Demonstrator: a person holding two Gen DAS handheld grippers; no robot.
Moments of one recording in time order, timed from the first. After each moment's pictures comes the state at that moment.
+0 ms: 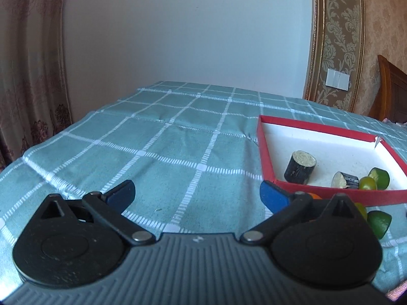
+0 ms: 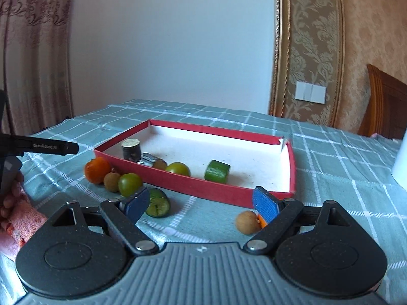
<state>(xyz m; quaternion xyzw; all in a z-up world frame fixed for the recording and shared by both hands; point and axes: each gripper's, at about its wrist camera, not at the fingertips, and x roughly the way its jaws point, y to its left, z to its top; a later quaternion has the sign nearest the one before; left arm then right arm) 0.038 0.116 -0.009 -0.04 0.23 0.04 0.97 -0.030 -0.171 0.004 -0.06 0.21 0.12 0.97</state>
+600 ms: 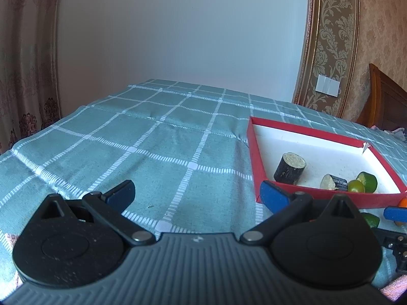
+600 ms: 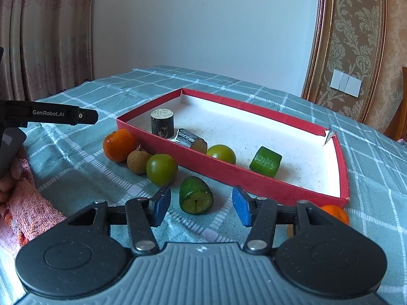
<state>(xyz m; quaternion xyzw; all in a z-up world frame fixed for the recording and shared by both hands) 0.036 0.120 -0.010 -0.06 0.23 0.01 0.97 0.006 -0.129 -0.015 -0.09 0.27 0.16 0.94</state>
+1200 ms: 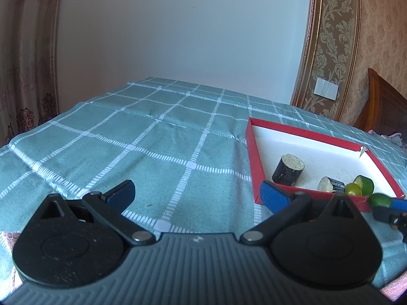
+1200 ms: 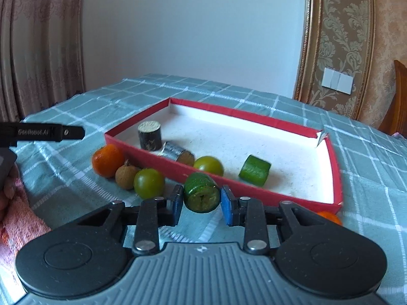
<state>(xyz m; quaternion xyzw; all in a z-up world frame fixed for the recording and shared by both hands) 0.036 0.123 -0.011 -0.08 0.23 0.01 0.97 0.014 -0.142 -0.001 -0.06 0.26 0.13 0.96</state>
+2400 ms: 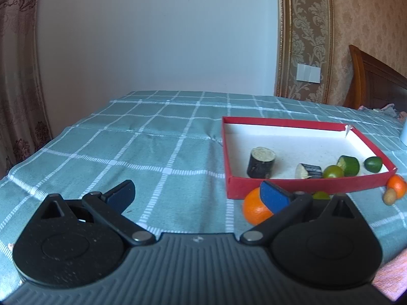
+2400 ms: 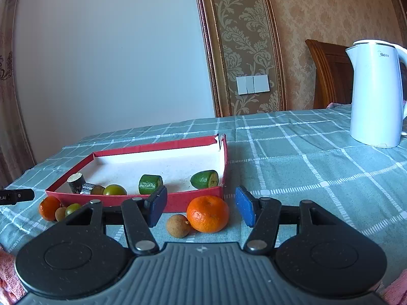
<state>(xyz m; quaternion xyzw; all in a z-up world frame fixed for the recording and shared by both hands) 0.019 0.080 0.003 0.00 0.22 -0.02 0.98 -0.030 -0.244 -0.009 0.08 0.17 0.01 0.98</state>
